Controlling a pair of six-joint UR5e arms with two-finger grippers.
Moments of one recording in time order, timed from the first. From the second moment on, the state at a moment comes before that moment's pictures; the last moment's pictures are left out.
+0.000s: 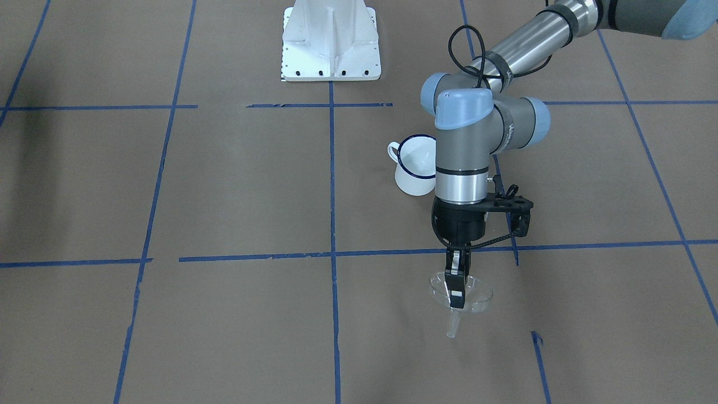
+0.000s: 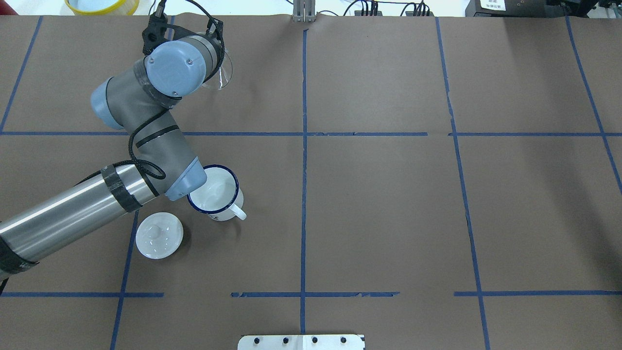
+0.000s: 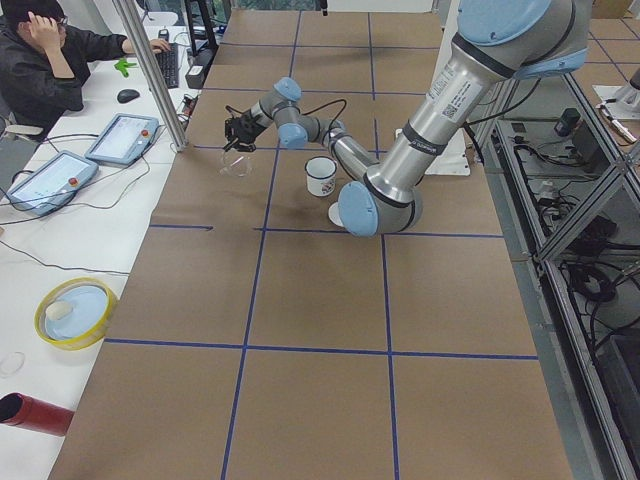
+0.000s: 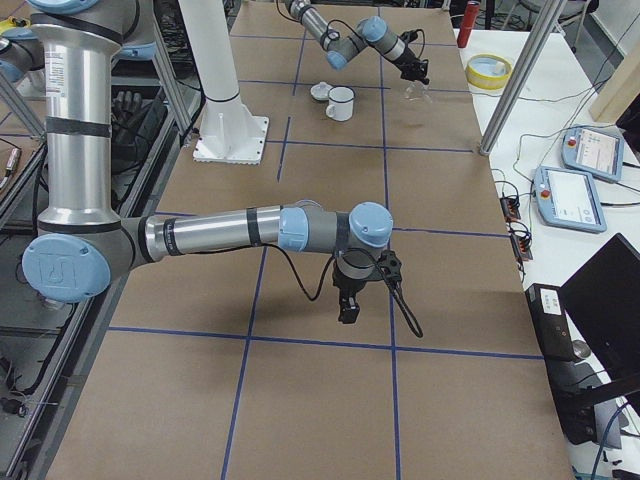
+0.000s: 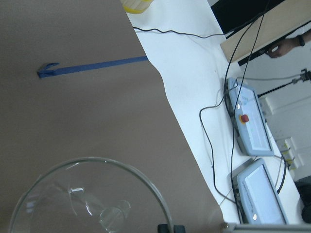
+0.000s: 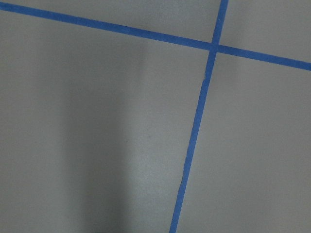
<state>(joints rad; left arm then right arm) -0.74 -2.32 -1.28 -2.15 -1.26 -2.27 1.45 -1.63 1.79 -1.79 2.31 -0.13</state>
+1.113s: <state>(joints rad) -0.72 -2.36 -1.11 -2.27 -1.21 -2.20 1.45 -1.63 1.79 -1.79 2.31 -0.13</state>
